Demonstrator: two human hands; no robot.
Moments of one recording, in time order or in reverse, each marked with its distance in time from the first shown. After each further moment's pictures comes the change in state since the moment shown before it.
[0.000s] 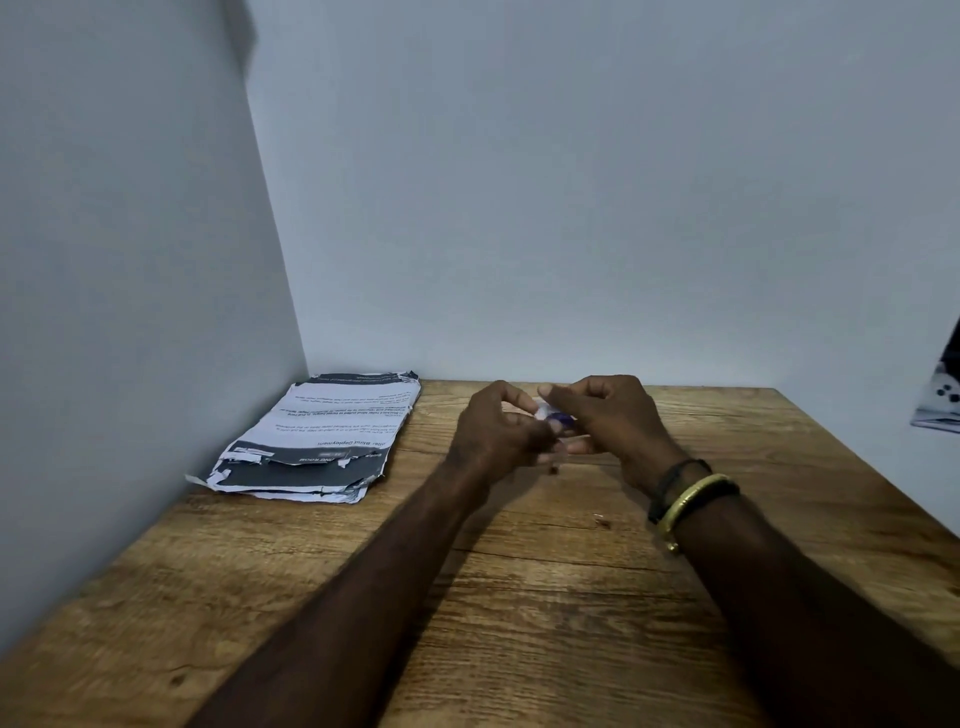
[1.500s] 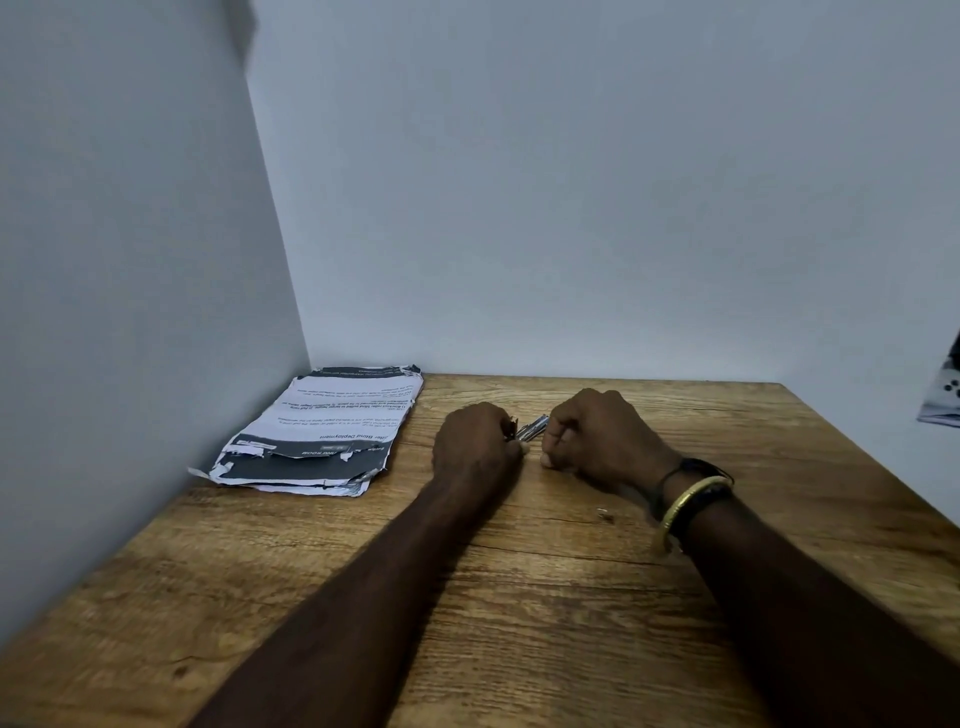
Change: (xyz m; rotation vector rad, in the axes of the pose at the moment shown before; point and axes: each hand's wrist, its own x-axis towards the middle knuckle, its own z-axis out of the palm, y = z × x) left_hand 0.008 -0.016 -0.014 1.114 0.197 0.105; right_hand -0.007 0.001 -0.001 -0.816 -0.271 -0.331
